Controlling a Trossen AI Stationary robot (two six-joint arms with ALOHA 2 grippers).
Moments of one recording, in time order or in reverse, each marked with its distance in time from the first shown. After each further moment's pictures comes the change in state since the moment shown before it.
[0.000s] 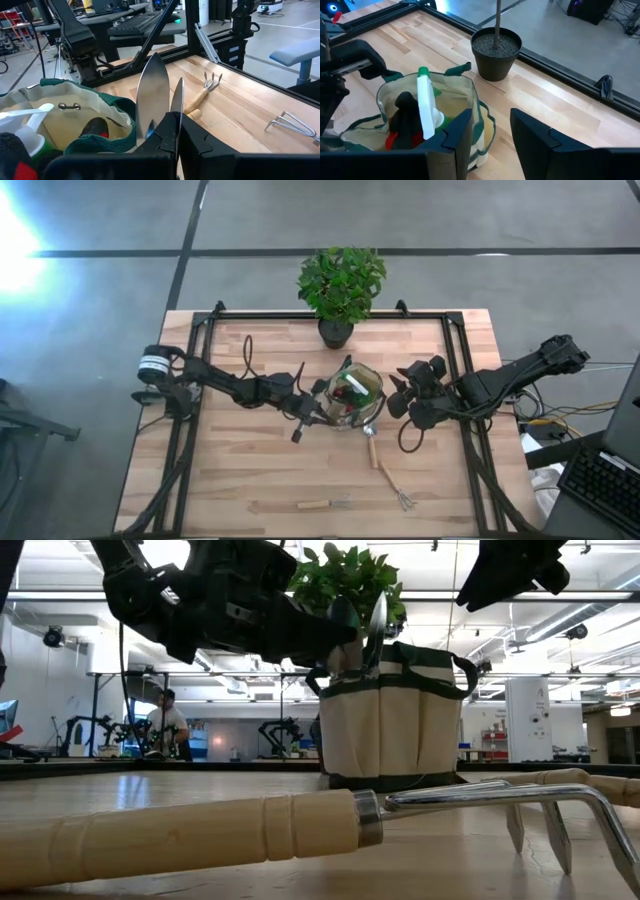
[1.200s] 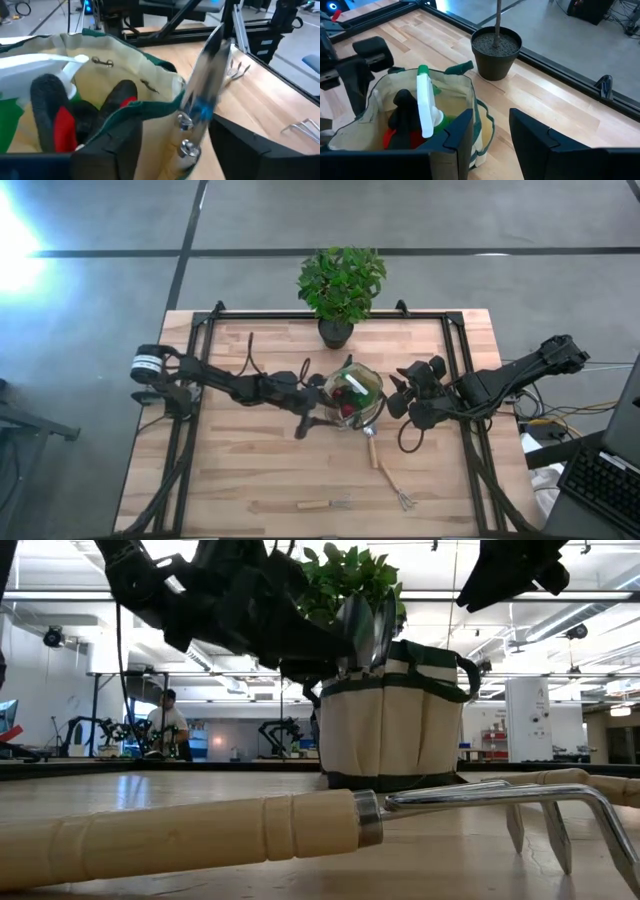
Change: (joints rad) left arm 0.000 -0.070 0.034 -0.200 -0.149 -0.164; right arm 0.000 0.000 -0.003 0.000 -0.002 -0.004
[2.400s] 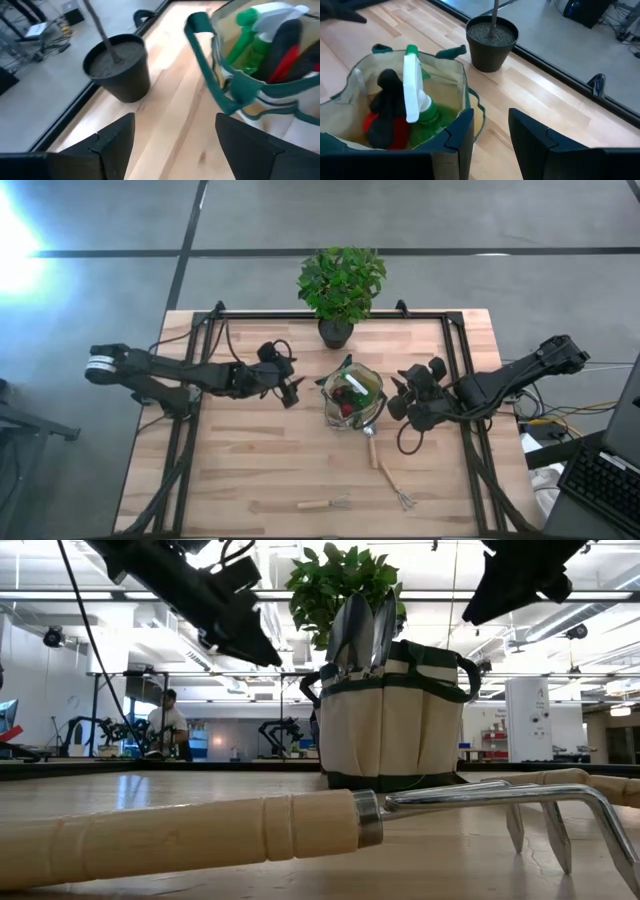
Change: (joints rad) left arm 0.000 -0.382 -0.002 -0.655 -0.763 -0.161; right arm 0.000 0.000 -0.054 -0.002 -0.007 -0.028
